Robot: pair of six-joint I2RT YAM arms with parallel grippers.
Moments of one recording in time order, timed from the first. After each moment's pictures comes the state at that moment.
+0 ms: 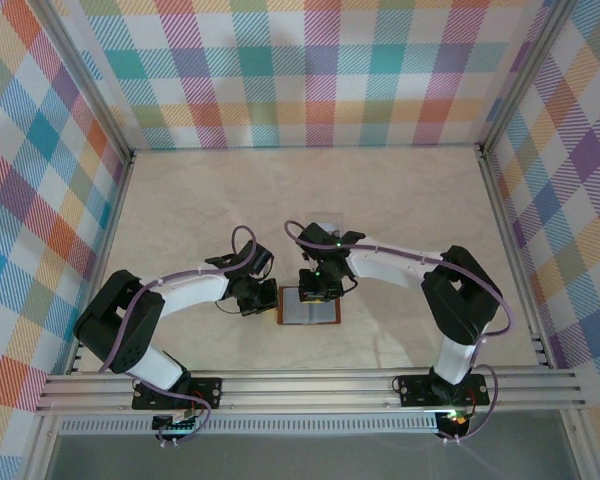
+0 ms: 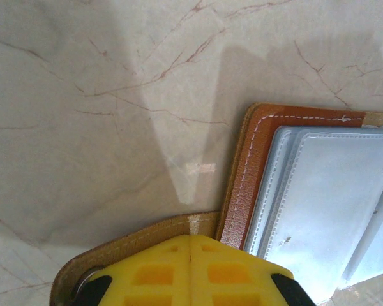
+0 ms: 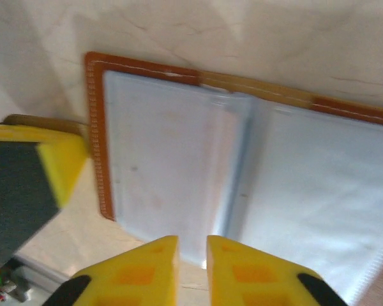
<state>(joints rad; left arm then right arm) -0.62 1.53 0.74 -0.44 0.26 -0.84 0.85 1.77 1.18 -0.69 -0.31 0.74</state>
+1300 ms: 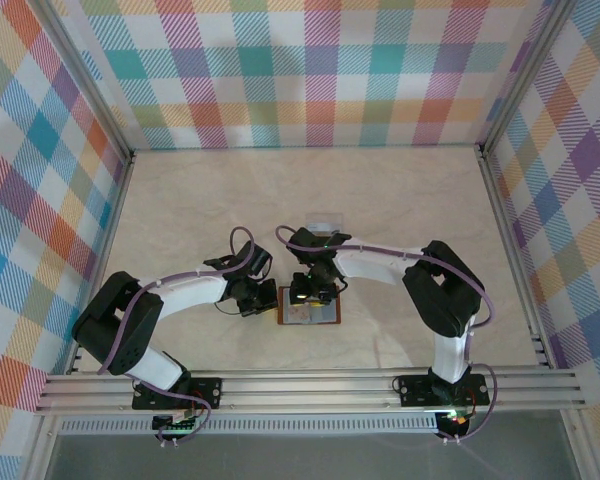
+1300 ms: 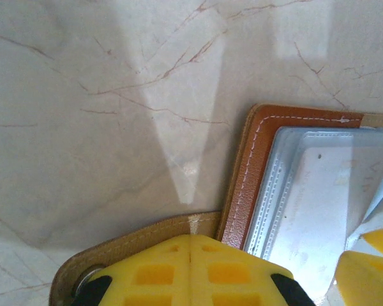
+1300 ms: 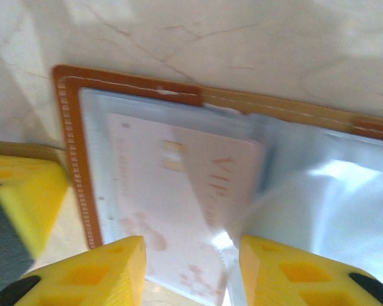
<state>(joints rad) -0.62 1.52 0.72 -0.42 0.27 -0.86 0.88 1.87 1.24 -0.74 -0.24 0.77</state>
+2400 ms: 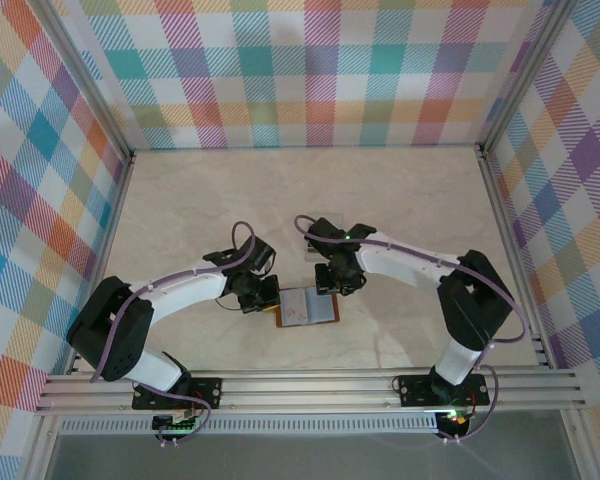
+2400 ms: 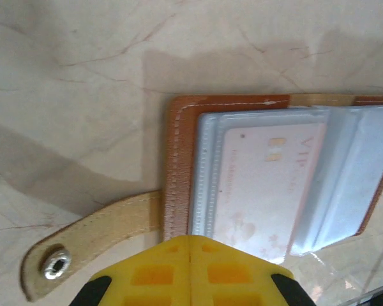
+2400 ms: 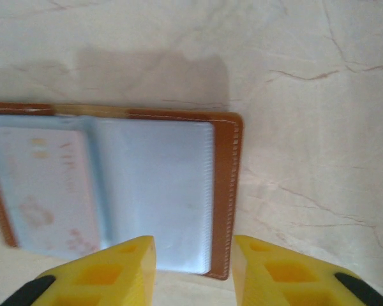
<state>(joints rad) -0.66 1.48 0.81 -0.55 0.27 -0.87 0.82 1.69 1.20 -0.88 -0.07 0.69</state>
